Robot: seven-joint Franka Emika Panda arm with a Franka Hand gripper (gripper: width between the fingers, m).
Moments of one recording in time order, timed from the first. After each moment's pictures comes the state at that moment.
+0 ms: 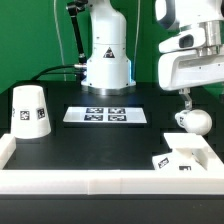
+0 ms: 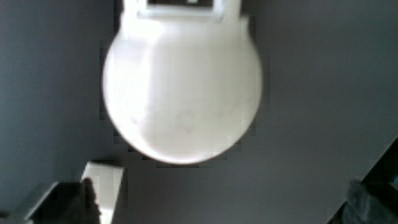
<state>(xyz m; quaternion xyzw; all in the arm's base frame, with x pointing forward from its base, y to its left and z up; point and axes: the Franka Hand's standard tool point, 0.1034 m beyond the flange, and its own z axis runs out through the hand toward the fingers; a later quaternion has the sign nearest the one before) 0.444 0.195 0.070 -0.98 -0.16 -0.06 0.06</state>
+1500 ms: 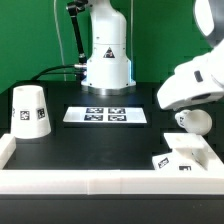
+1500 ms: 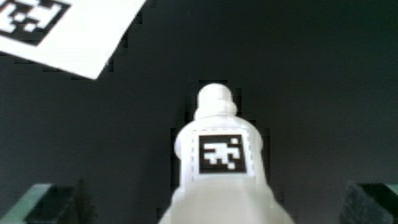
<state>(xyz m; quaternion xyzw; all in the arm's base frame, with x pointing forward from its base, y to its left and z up) 0.431 0.174 0.058 -0.89 -0.14 0.42 0.00</state>
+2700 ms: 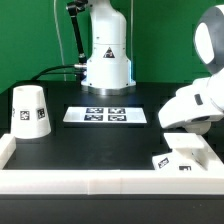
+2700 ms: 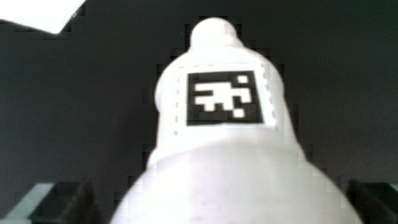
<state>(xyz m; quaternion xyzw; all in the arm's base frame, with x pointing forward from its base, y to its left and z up) 0.419 0.179 0.011 -0.90 -0.13 0.41 -0.02</state>
